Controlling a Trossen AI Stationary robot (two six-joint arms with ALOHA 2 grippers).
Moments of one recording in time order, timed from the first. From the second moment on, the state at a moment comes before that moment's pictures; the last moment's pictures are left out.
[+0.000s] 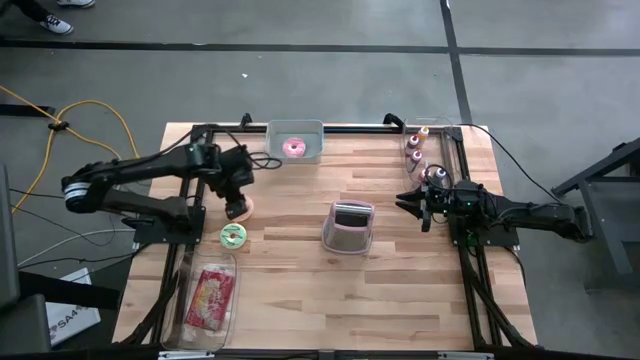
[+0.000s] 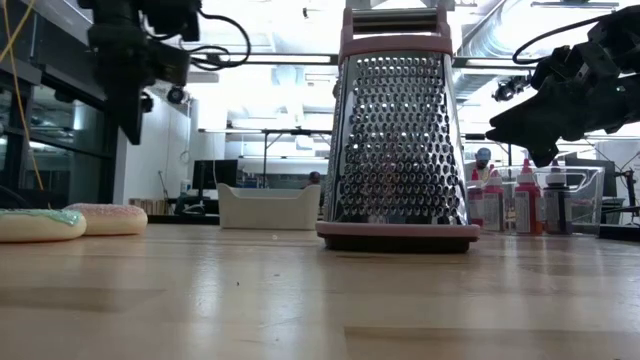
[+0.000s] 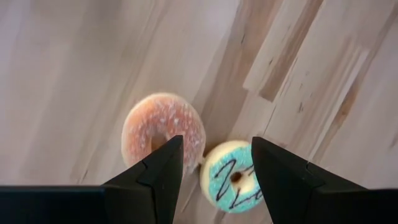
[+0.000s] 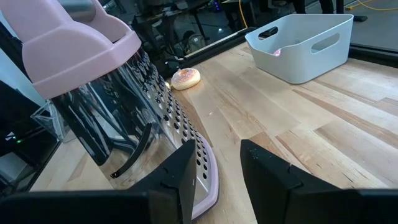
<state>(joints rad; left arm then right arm) 0.35 1.06 0.92 -1.10 0.14 -0.14 -0.18 0.20 0.01 0.02 -0.02 0.39</state>
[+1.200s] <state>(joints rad) 0.31 1.15 0.87 -1.21 -0.06 -0.64 -0.18 0.20 0.01 0.02 -0.02 0.39</state>
